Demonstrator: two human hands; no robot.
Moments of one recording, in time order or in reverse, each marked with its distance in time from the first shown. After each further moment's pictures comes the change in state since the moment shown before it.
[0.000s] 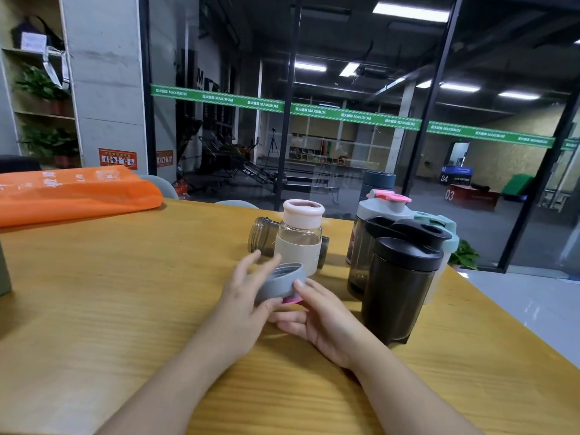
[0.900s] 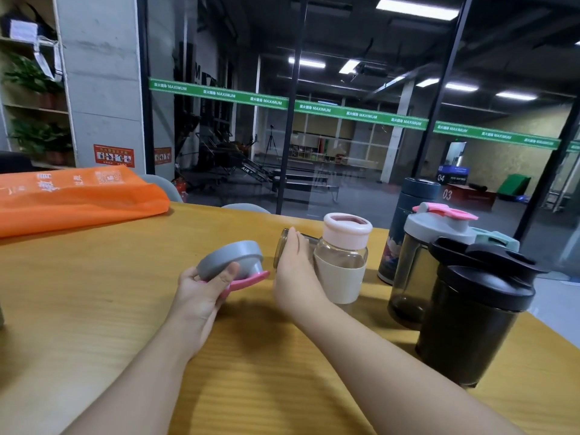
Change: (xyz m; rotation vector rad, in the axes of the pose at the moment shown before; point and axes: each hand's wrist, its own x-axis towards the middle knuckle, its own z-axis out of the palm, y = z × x) left_hand 0.057 -0.099 -0.060 -1.097 0.356 -0.508; right_hand 0.119 -0.012 0.075 -1.455 0.425 -0.229
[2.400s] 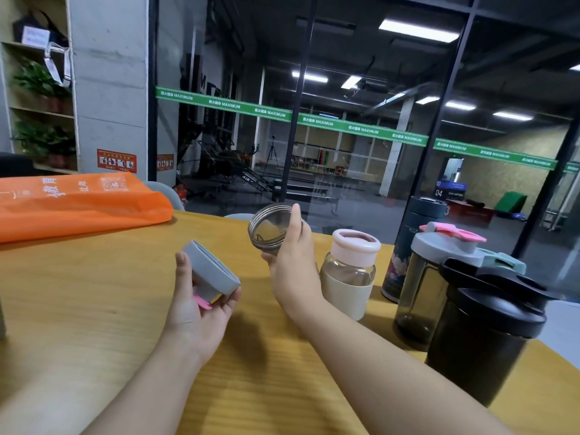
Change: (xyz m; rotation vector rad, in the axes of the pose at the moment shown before) left_hand -0.007 0.017 0.013 -0.494 0.214 -0.100; right_hand 0.046 -0.006 0.018 0.002 0.387 -0.150
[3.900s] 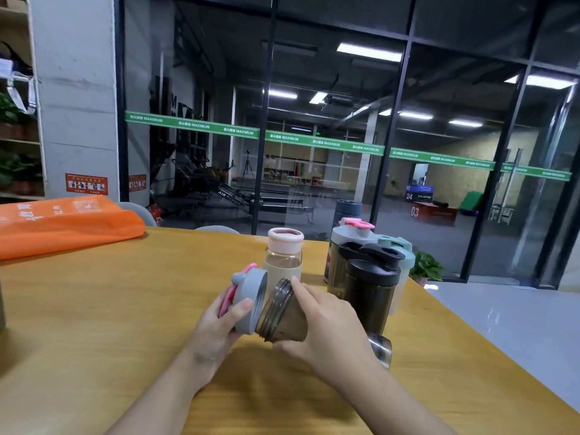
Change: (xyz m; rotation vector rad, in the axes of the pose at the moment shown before) left_hand -0.100 -0.053 0.001 0.639 -0.761 -0.064; right_hand -0.153 0.020 -0.187 -0.305 -0.272 -0.123
